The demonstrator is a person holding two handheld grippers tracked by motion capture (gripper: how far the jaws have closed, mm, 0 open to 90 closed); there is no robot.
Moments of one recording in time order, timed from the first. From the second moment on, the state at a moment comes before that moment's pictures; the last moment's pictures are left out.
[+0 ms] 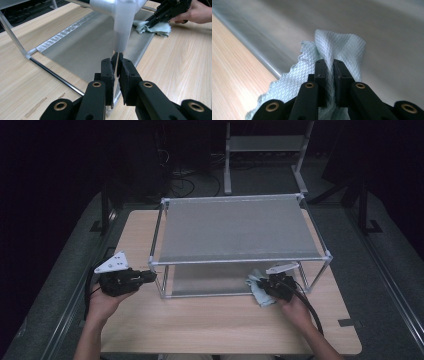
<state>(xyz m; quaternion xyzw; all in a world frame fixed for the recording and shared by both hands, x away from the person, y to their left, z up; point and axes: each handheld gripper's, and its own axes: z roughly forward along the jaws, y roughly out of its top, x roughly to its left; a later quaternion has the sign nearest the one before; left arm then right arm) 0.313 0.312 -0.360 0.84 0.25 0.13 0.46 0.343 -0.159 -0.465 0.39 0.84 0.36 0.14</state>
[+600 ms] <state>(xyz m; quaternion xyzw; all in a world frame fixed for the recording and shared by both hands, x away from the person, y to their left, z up) 0.312 0.311 -0.360 0.84 0.25 0.13 0.46 0.338 -0.170 -0.465 0.39 0.84 0.35 0.16</state>
